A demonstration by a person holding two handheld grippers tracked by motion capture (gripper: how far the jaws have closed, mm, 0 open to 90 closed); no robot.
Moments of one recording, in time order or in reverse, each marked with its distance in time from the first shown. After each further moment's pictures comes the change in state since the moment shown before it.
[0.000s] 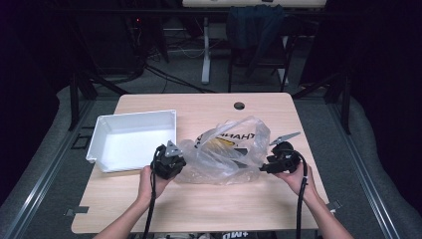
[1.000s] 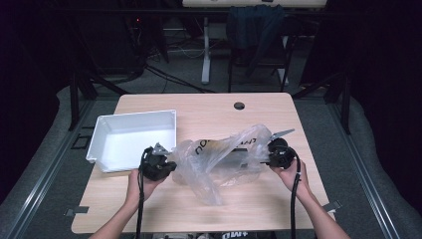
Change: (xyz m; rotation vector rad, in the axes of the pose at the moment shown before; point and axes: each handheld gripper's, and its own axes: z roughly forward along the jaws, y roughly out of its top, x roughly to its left) left arm 0.017 -0.018 -0.008 0.103 -0.034 -0.078; right arm -0.001 0.012 0.025 0.002 -0.041 0.046
